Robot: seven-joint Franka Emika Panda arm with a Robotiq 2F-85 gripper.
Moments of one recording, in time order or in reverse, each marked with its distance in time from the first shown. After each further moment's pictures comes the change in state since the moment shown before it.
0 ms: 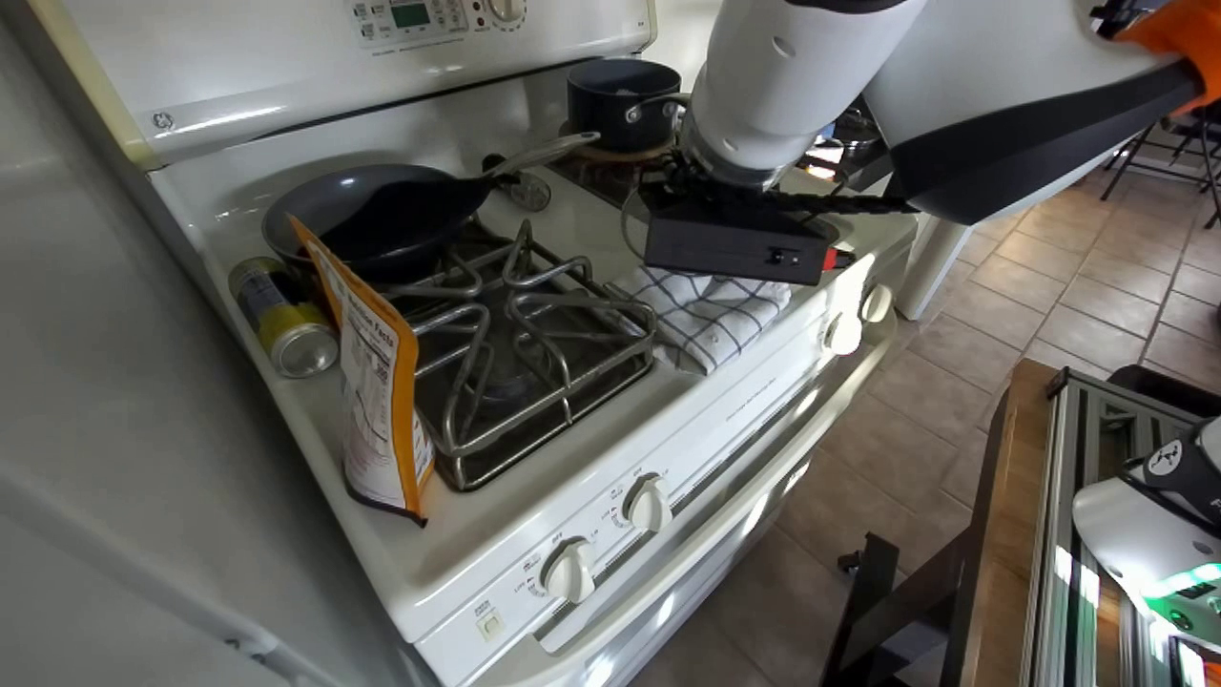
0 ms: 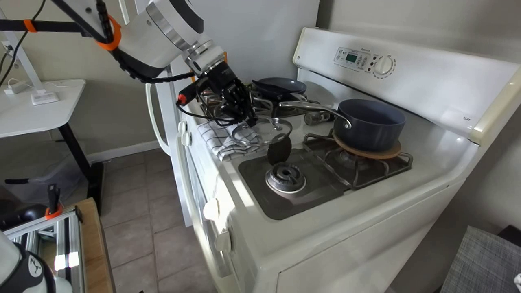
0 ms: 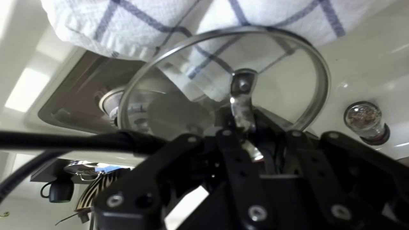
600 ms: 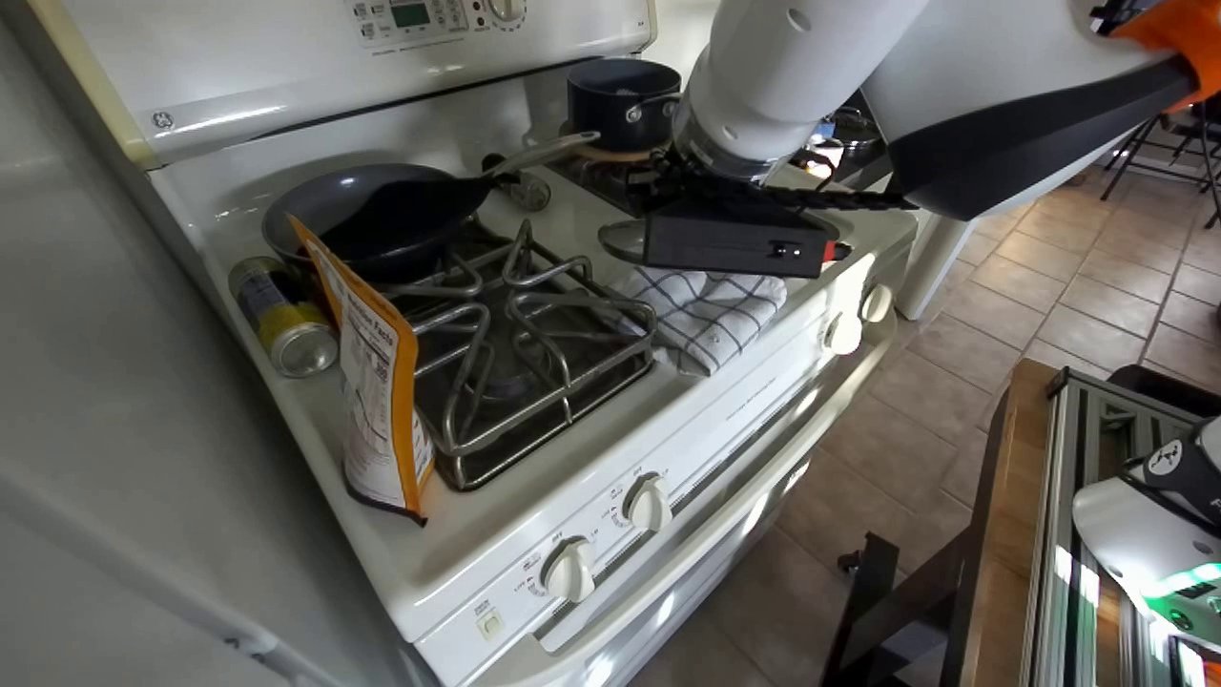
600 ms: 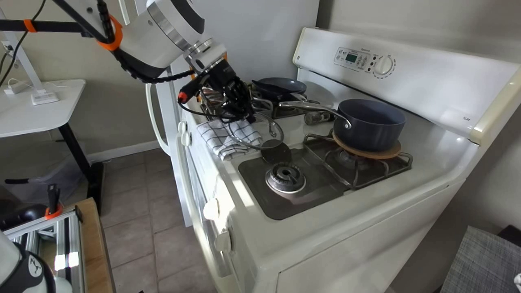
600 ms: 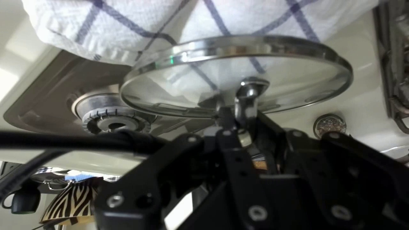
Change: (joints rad) arm -0.001 0.000 -0.009 0.002 0.004 0.082 -0.075
